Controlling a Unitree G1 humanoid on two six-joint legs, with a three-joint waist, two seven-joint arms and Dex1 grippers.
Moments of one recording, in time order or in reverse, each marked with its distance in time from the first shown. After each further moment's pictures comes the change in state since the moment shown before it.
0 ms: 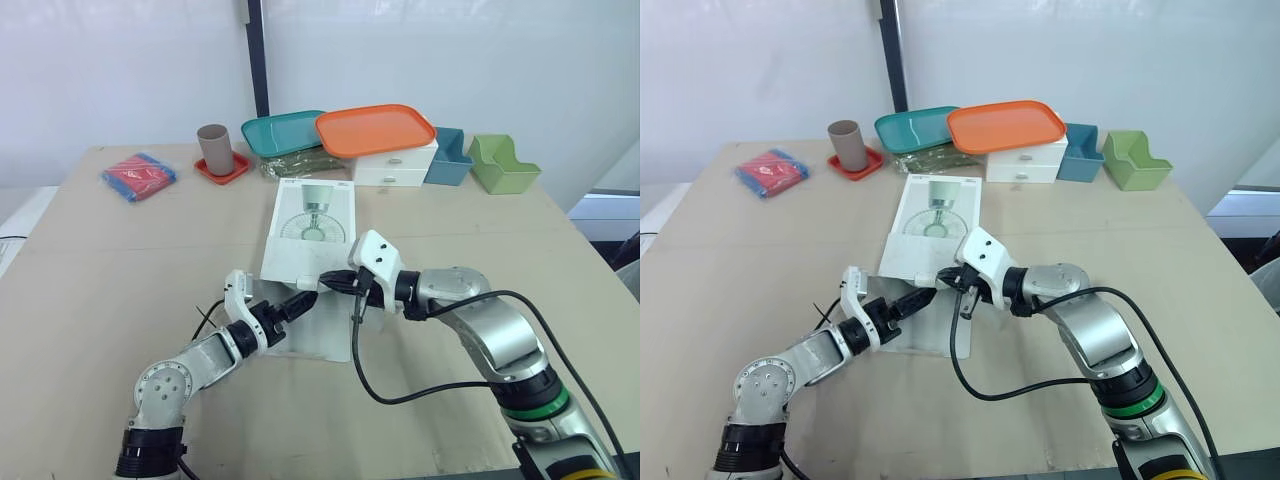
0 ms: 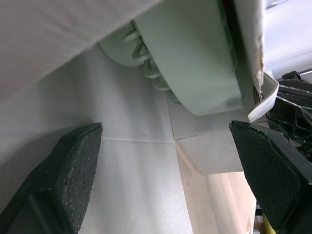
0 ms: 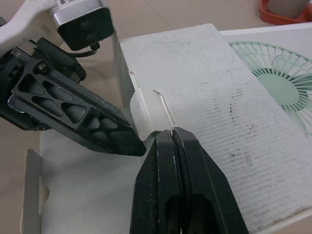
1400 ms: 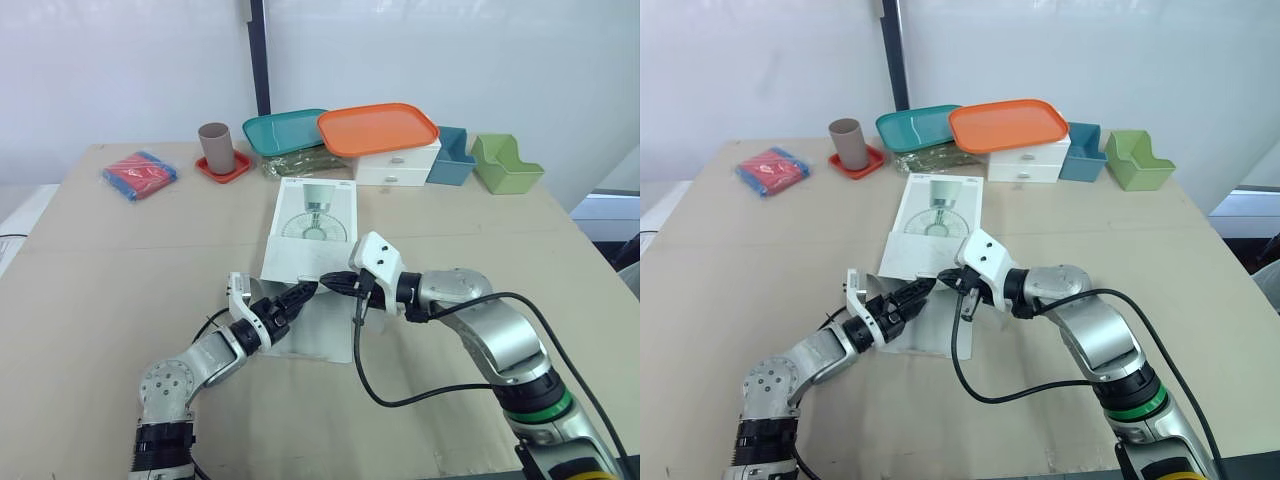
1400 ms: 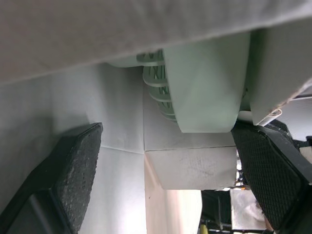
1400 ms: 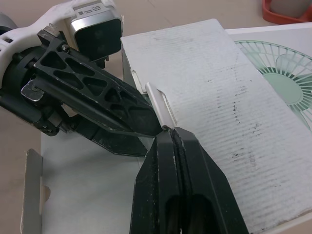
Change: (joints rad) left arm -0.019 -0.109 0.104 0.109 -0.199 0.042 0.048; right arm 0.012 -0.010 0.000 -0.016 0.001 -0.002 -0.001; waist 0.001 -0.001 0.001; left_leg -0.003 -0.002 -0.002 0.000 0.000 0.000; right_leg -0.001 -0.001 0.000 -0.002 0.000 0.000
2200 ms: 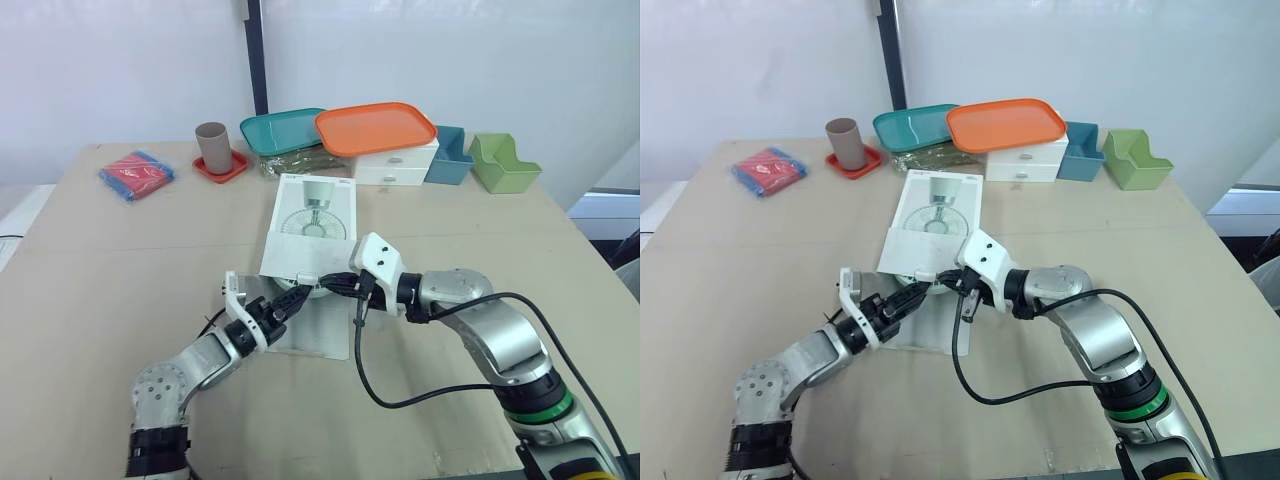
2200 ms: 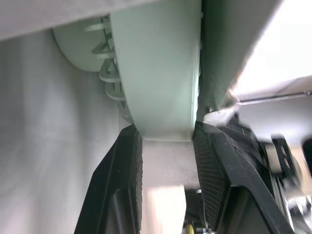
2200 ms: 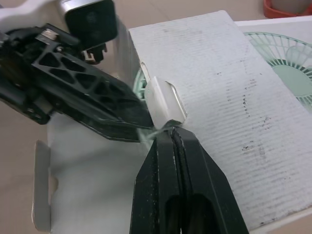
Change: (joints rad) left arm 0.047 0.055 0.001 -0.056 -0.072 0.030 -0.049; right arm 0.001 -0.003 0.000 -0.003 0.002 0.001 0.001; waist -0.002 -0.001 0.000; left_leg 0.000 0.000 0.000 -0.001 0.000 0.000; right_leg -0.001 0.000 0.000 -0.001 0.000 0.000
